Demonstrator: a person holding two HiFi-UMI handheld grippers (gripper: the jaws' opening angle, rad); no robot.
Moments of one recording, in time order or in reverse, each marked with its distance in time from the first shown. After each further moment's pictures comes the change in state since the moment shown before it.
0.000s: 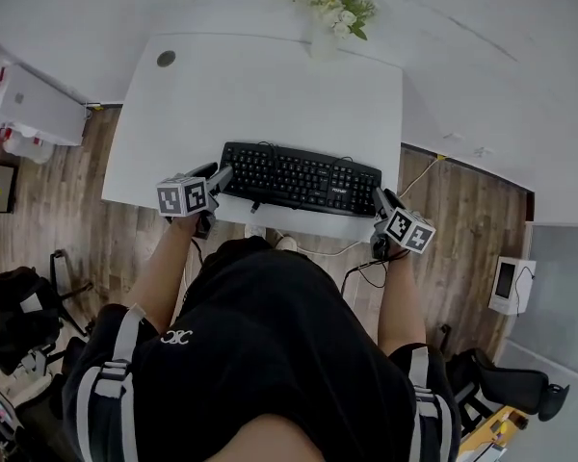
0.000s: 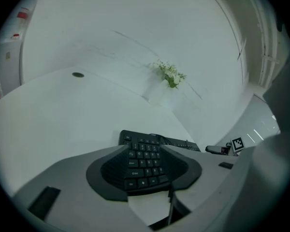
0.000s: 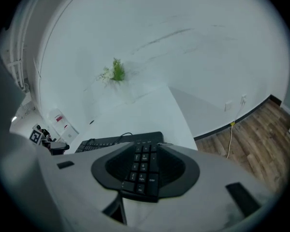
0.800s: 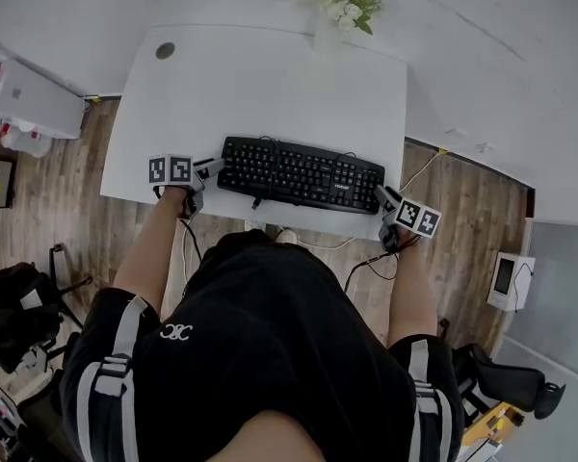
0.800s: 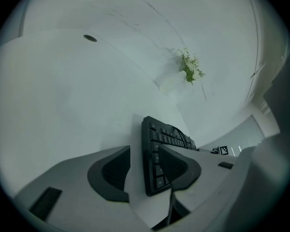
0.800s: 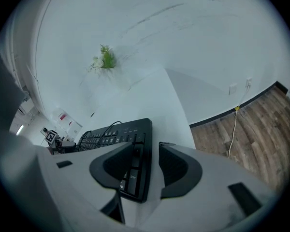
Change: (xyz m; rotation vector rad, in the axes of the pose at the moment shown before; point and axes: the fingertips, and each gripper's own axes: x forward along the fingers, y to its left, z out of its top) left arm 0.033 0.054 -0.025 -0.213 0.210 -0.126; right arm 0.028 -0.027 -0.023 0.060 0.176 0.067
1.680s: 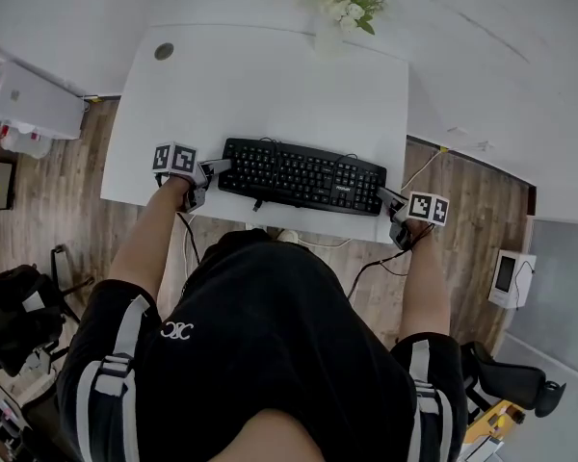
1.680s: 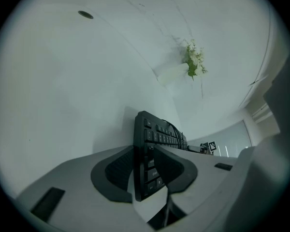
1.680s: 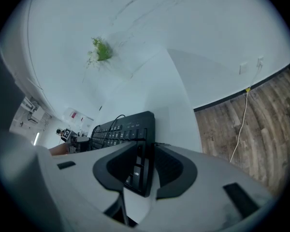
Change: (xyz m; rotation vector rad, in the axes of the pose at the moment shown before) left arm 0.019 -0.014 -0.004 -0.054 0.167 -0.115; right arm 0.005 0.007 -0.009 0.070 0.209 0.140
